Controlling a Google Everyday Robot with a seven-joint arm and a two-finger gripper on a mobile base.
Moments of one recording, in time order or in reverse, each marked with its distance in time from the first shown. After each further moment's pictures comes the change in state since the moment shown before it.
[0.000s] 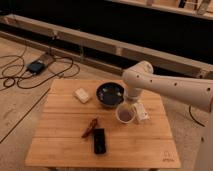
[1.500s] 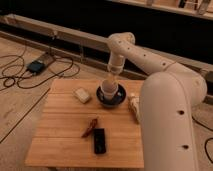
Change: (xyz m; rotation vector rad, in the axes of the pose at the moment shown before) arm 0.132 0.103 -0.007 0.126 0.058 -0.023
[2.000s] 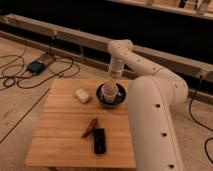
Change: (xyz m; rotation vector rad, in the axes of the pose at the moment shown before) arm -0.006 0.023 0.045 0.060 -0.032 0.045
